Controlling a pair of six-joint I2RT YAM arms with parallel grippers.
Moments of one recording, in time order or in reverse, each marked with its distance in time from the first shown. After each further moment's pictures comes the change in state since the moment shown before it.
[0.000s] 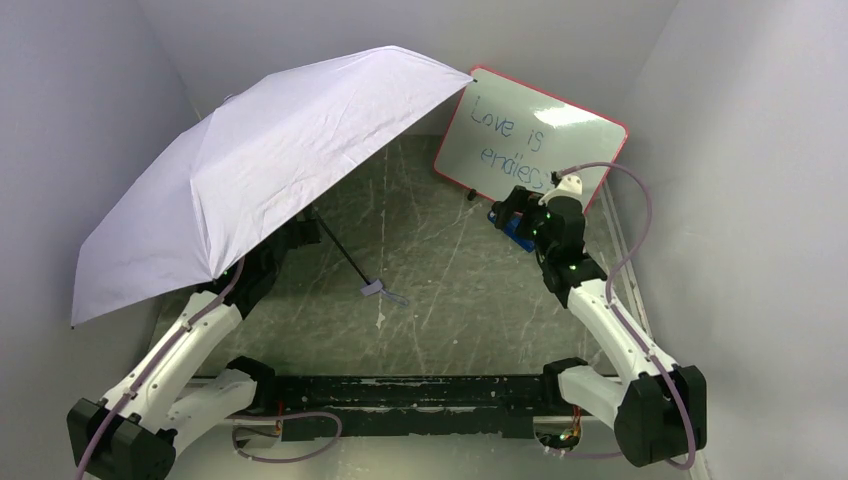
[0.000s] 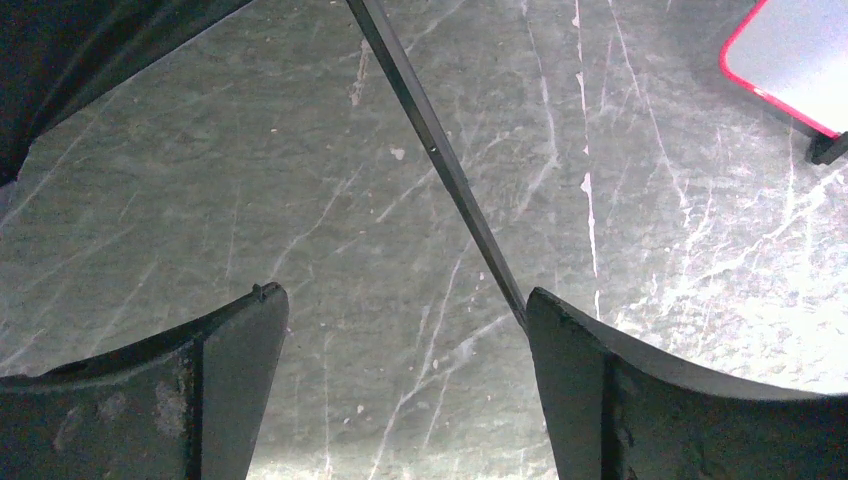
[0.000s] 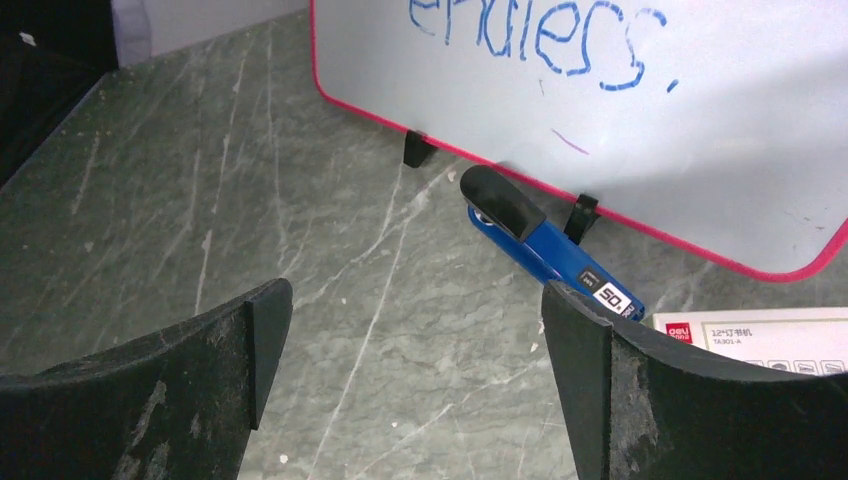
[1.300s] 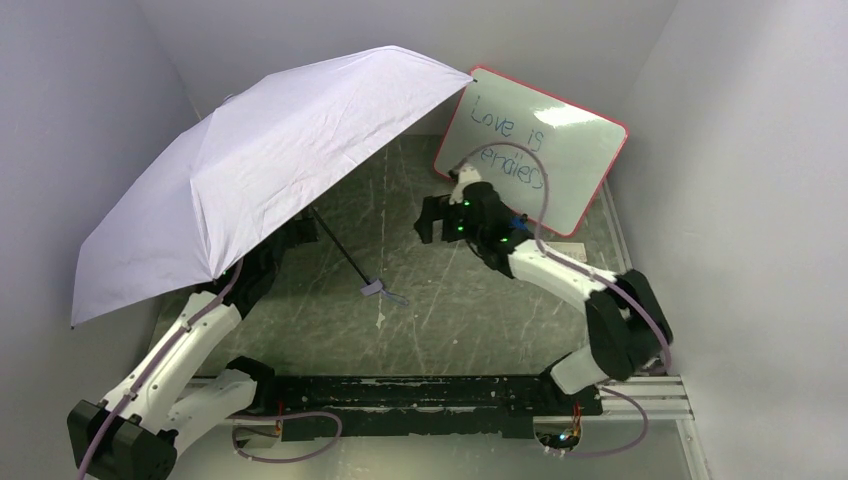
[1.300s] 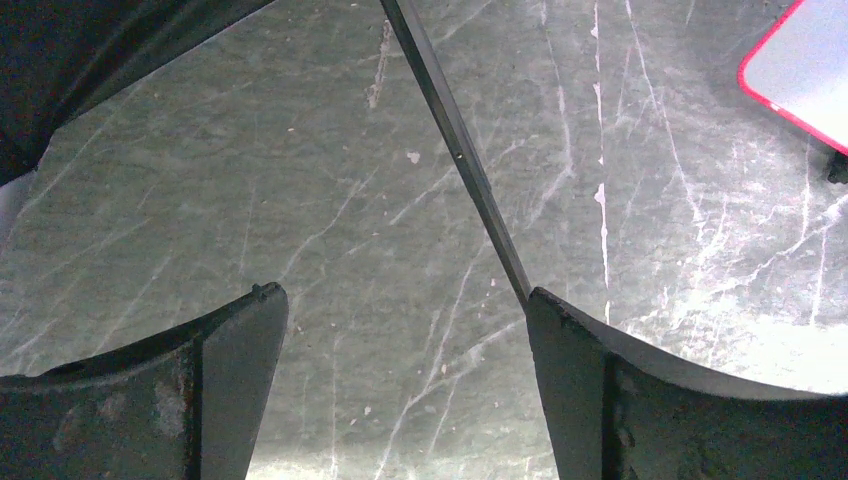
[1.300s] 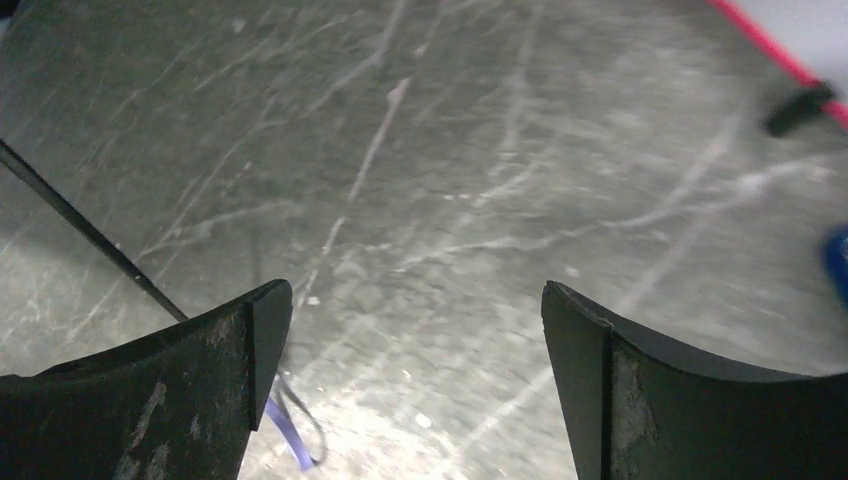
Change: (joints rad) left arm 0.012 0.000 0.000 -0.002 -0.026 -0.012; right arm 0.318 0.372 0.196 0.050 -0.146 -0.064
